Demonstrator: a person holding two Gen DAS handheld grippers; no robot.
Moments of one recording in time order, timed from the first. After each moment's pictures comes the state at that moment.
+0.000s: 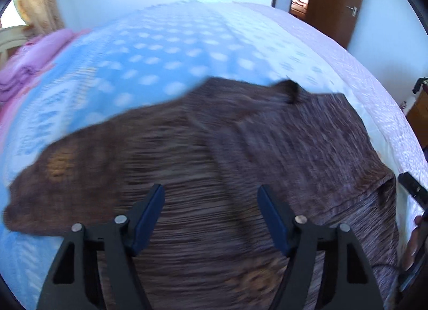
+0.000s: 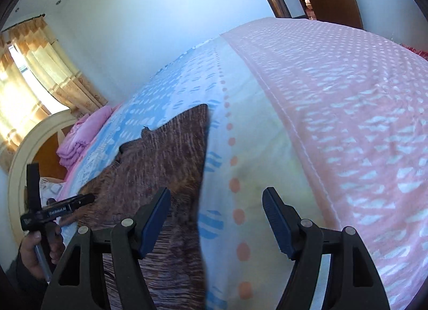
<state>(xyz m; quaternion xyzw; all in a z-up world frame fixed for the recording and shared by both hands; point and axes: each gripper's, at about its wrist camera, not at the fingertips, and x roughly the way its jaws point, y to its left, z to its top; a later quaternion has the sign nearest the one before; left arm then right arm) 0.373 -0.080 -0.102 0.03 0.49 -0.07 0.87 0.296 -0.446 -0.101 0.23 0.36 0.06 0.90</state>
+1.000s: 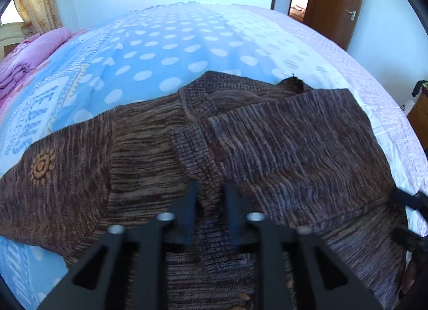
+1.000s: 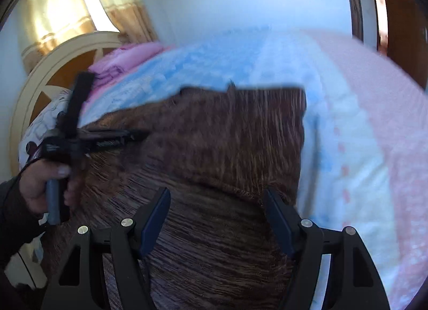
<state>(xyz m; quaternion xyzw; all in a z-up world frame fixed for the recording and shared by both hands) 0.377 -0.069 -0.119 0.02 0.47 -0.07 0.88 0.318 -0.356 -0.104 0.05 0.42 0.17 0.89</state>
